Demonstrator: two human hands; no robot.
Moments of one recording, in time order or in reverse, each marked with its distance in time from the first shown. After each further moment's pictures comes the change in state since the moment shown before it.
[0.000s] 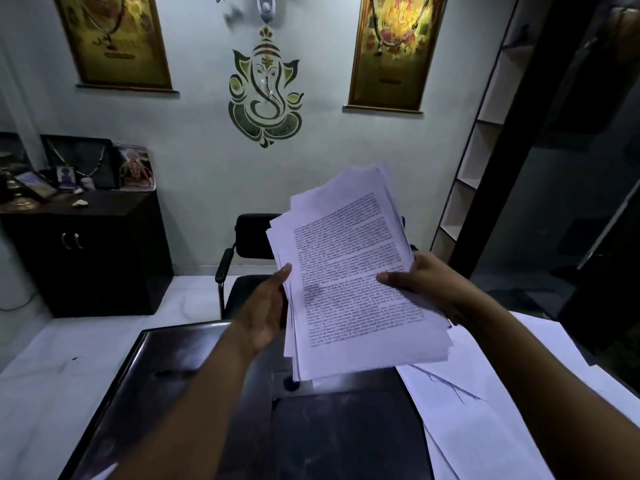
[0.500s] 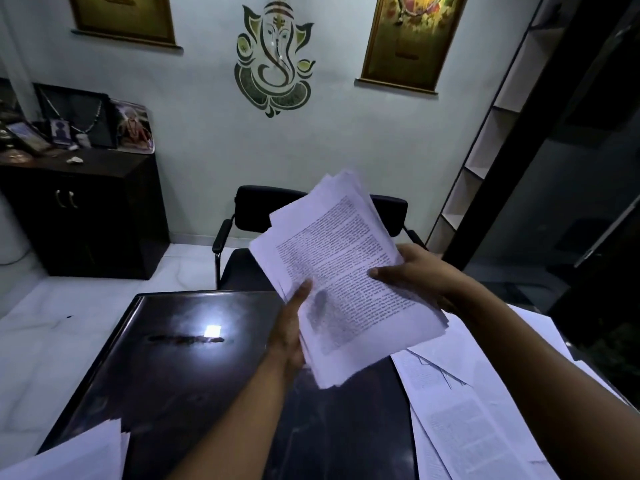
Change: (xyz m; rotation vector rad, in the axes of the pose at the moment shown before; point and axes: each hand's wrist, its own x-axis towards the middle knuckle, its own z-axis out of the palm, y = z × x) left_hand -0.010 -0.085 0.024 -0.292 0.166 -0.045; right_hand 0.001 -0.004 0.015 -0.224 -0.120 0.095
